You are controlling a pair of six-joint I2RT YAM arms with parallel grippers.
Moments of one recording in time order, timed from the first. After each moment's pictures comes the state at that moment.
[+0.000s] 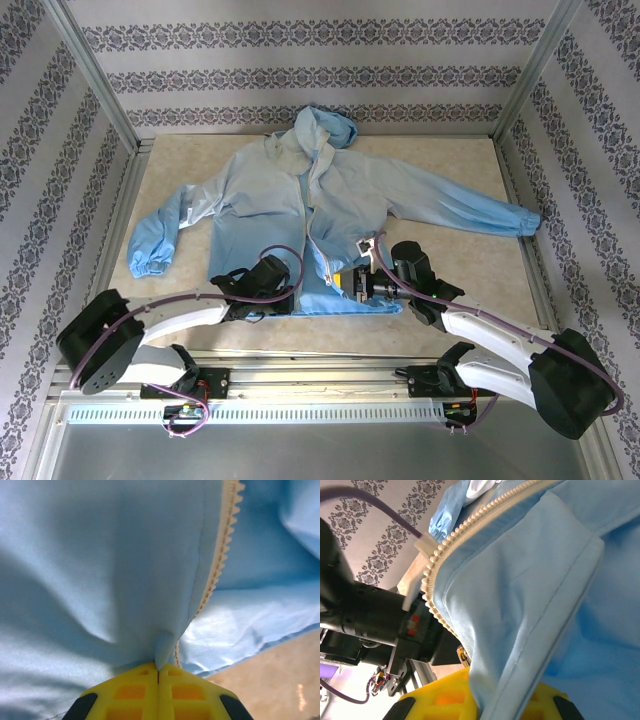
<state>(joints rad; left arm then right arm) -0.80 1.30 0.58 -0.28 0.08 -0.79 0.62 1.05 0.40 0.20 -0.56 0.55</state>
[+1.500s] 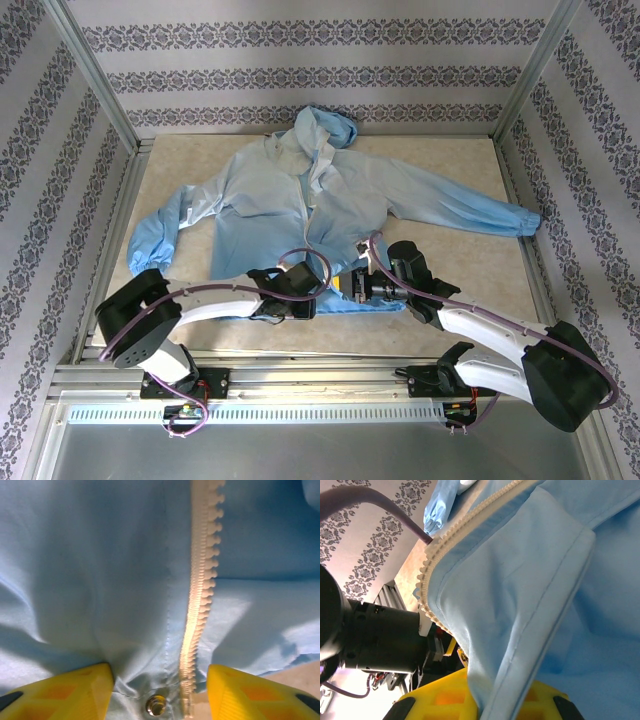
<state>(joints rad) -0.96 1.57 0.80 -0.46 -0.09 -0.92 0.62 1.10 0.40 0.20 -0.58 0.55</state>
